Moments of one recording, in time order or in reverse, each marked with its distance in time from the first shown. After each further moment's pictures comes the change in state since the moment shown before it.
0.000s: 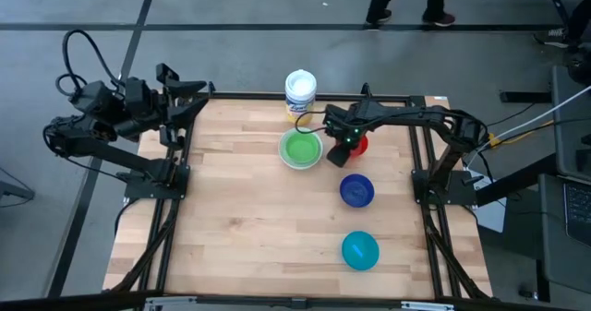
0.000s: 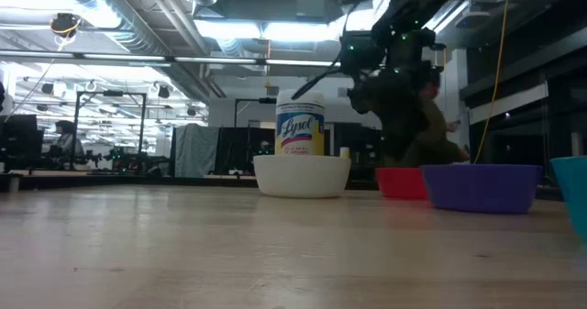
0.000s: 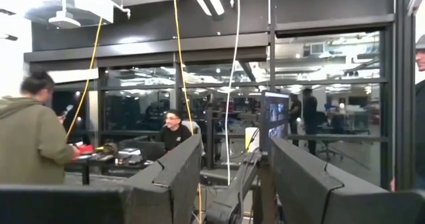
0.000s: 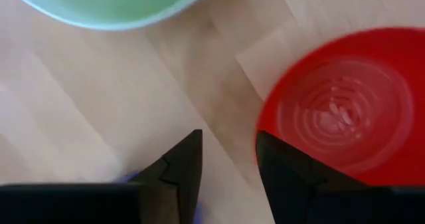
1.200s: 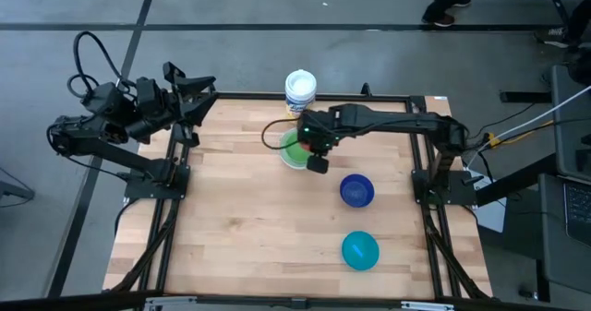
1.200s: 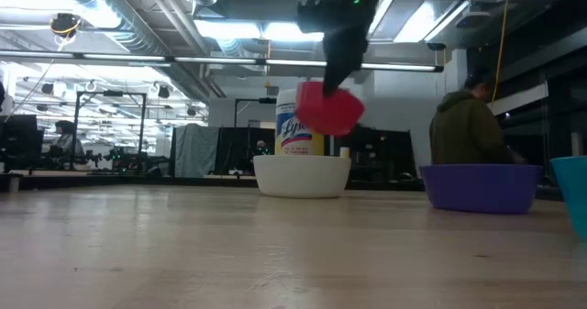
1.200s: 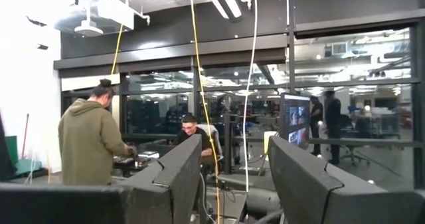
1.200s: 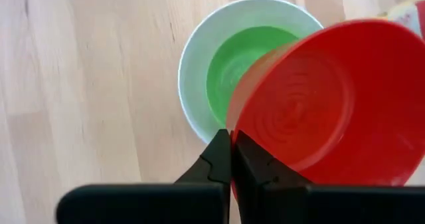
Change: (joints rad) left arm 0.000 0.069 0.000 0.100 -0.073 0.049; right arm 0.235 0.118 0.475 -0.107 0.190 -0.226
